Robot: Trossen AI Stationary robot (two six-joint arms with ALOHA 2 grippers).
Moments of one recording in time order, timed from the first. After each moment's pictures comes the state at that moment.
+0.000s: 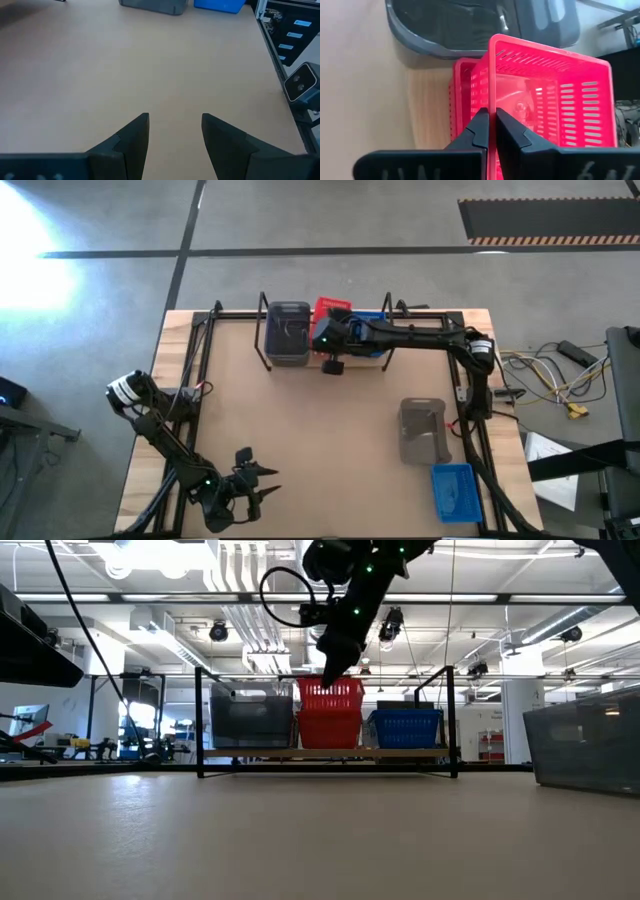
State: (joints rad) left arm -0.98 1.69 0.78 0.05 -0.98 -0.96; right arm -0.23 1.94 1.68 -0.70 0.38 -0.30
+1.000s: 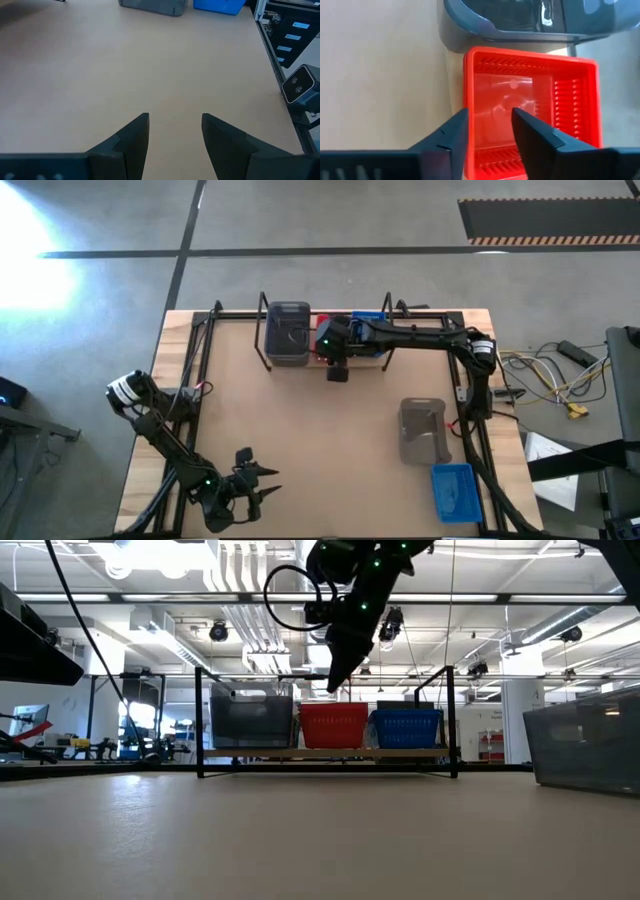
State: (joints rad) left arm -0.98 1.69 0.78 0.06 -0.98 -0.96; right arm -0.22 1.93 1.68 -0.80 0.23 -0.25
